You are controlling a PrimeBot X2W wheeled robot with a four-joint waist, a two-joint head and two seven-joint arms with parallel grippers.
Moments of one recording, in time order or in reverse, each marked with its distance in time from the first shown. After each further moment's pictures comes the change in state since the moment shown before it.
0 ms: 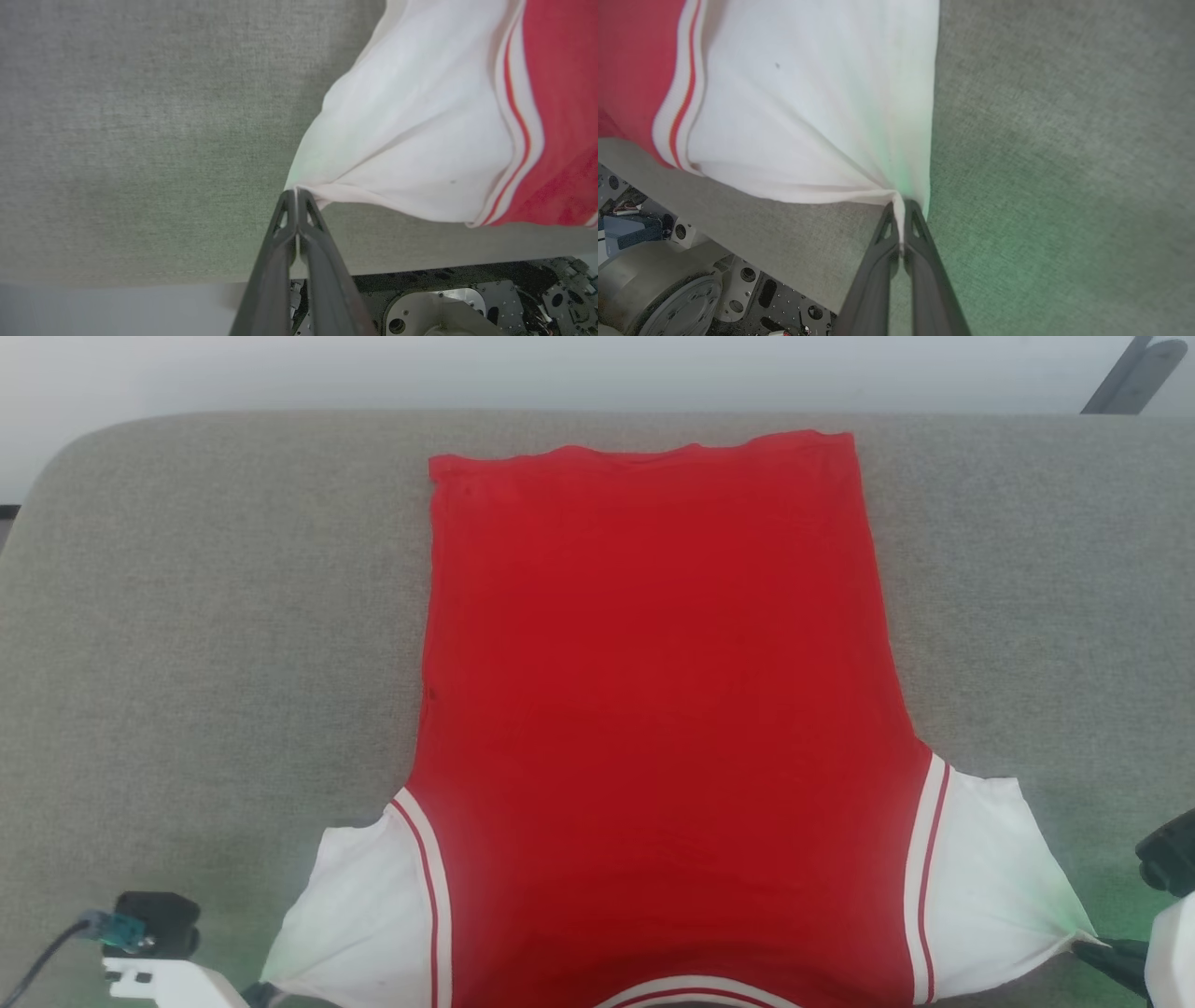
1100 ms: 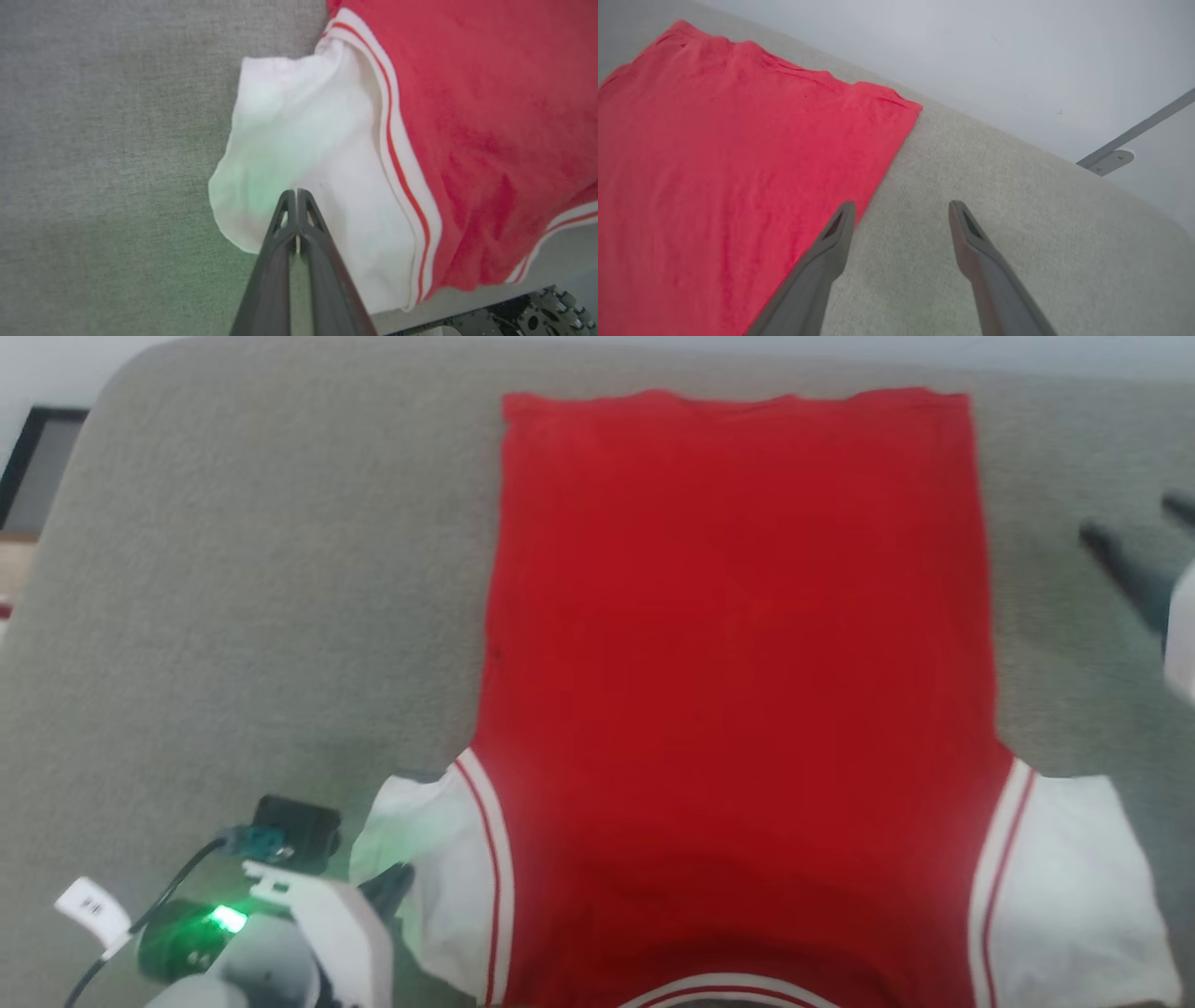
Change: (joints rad) left arm -0.244 -0.177 -0.135 0.029 0.122 -0.110 -0.045; right arm -0.412 0.359 -0.475 0.001 -0.421 0.000 0.182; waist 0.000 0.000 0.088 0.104
